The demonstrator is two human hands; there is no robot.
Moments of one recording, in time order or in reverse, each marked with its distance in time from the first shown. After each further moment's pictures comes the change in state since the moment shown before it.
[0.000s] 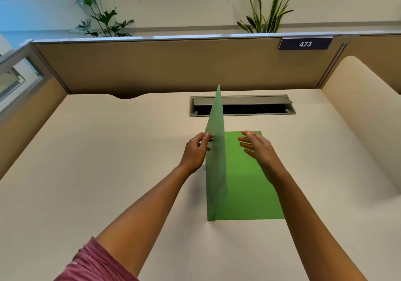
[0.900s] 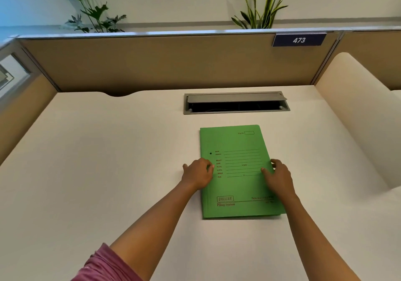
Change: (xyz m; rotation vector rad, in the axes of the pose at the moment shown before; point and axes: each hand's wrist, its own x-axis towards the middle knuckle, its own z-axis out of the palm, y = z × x) left_hand -0.029 -0.044 0.037 0.781 -0.263 -0.094; right_hand 0.001 0.119 -0.067 -0.583 0.272 0.152
